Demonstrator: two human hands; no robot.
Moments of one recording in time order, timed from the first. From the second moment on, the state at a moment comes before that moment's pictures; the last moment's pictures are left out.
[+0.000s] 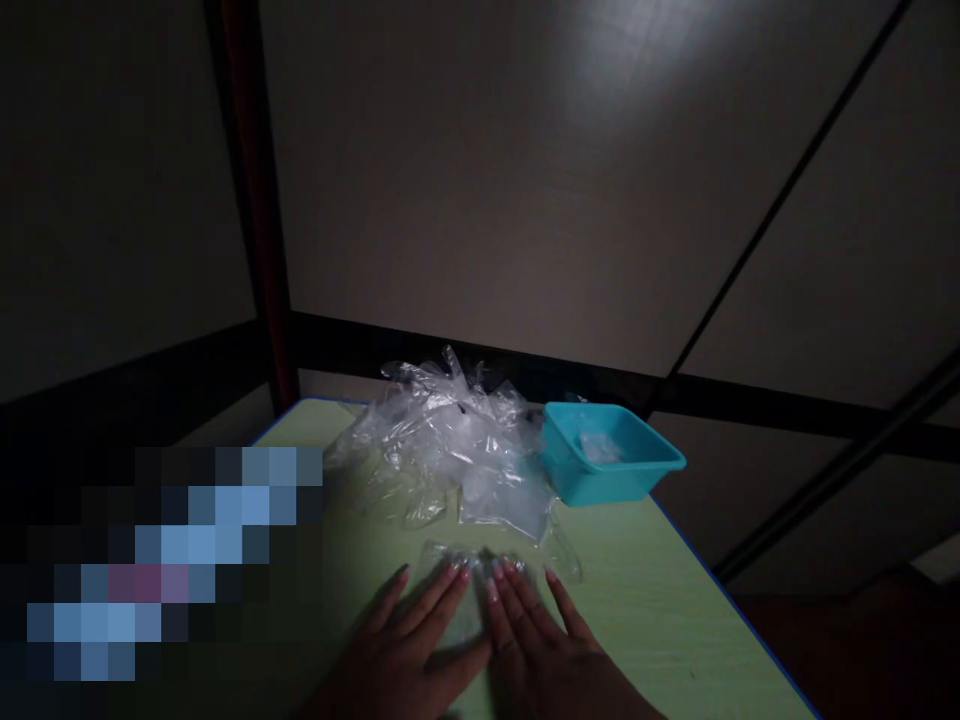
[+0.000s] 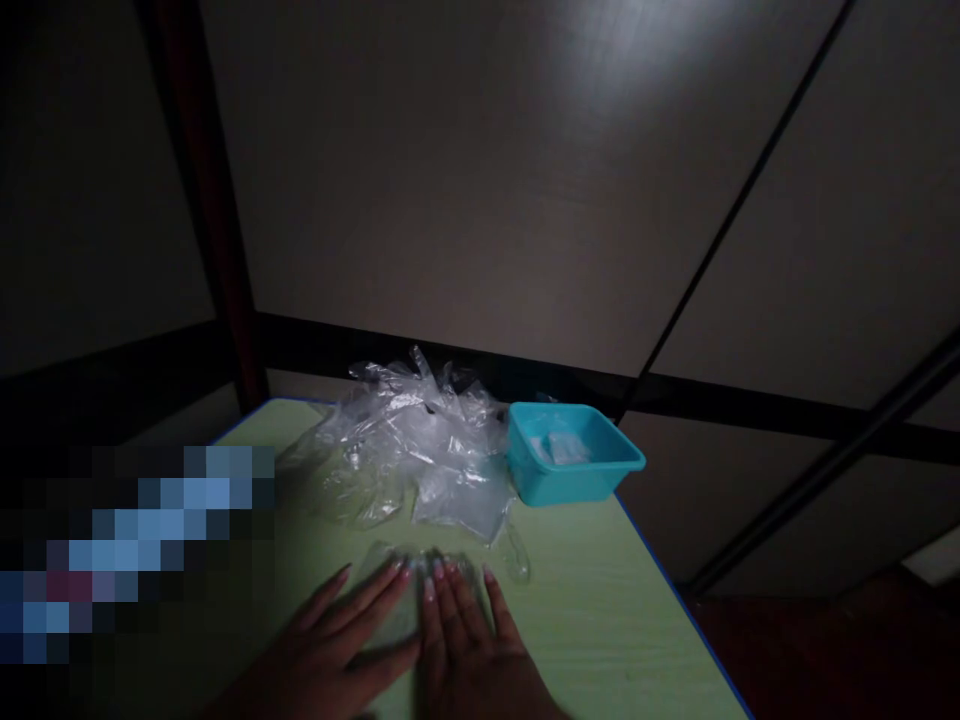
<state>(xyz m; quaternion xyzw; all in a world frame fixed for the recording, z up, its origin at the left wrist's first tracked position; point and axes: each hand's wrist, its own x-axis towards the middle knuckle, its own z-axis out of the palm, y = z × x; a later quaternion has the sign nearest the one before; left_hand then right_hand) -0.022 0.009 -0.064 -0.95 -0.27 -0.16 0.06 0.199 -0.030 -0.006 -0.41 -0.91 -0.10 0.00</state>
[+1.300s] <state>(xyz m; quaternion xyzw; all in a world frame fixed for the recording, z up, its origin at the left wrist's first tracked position) -0.025 0.002 -0.006 -0.95 -0.29 -0.02 -0.09 0.187 -0.019 0.046 -0.63 -0.76 0.08 -0.10</state>
